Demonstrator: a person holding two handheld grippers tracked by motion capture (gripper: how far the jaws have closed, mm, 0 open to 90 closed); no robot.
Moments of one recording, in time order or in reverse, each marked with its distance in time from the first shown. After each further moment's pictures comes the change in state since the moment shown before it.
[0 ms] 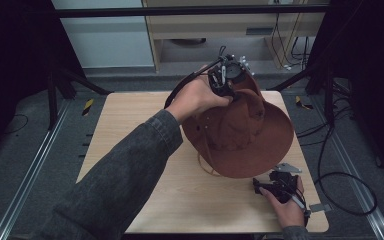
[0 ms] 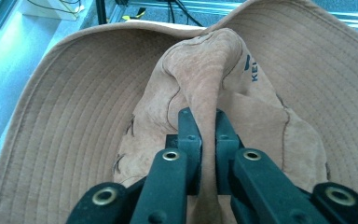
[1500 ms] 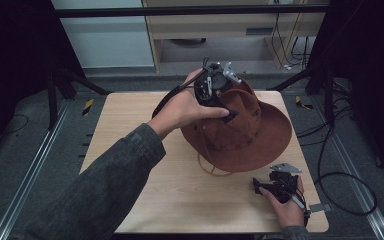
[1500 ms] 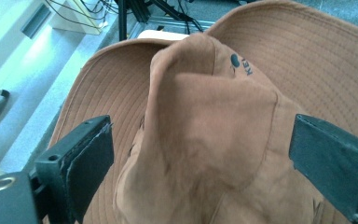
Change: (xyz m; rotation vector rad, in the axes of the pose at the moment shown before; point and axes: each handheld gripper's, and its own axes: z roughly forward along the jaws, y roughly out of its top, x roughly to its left) left arm -0.020 -0.035 -0.017 -0.098 0.077 -0.041; right arm 0.000 0.000 0.001 -0.004 0.002 -0.005
